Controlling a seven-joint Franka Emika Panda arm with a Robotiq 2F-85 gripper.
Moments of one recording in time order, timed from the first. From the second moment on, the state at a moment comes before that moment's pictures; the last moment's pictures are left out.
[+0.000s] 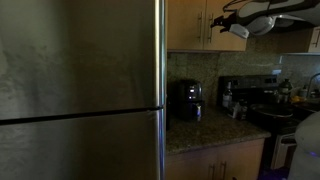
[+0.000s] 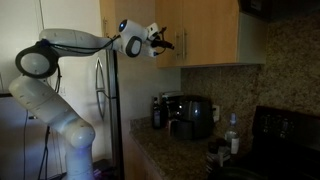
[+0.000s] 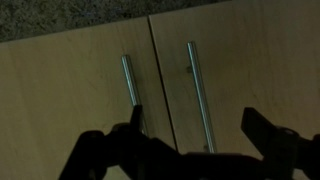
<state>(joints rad) 0.17 -0.56 -0.16 -2.09 0.21 2.92 -0.10</state>
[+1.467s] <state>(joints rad) -0.63 -0.35 0.44 -2.00 0.01 3.27 0.31</state>
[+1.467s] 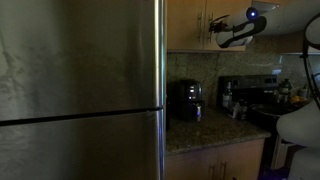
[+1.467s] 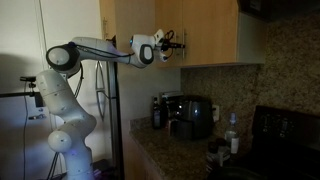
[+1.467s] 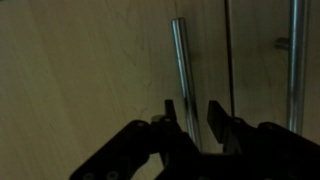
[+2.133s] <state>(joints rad) -0.87 -0.40 0.63 -2.00 0.01 3.25 0.28</state>
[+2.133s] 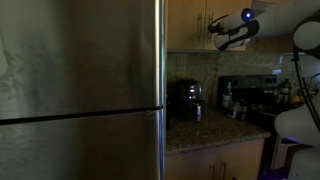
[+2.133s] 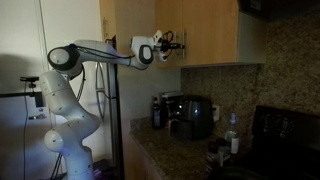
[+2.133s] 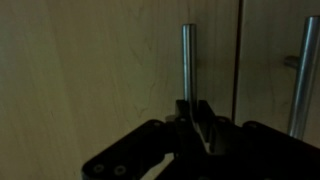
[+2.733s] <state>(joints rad) -0.82 -0.66 0.29 -2.12 -0.05 2.88 0.20</state>
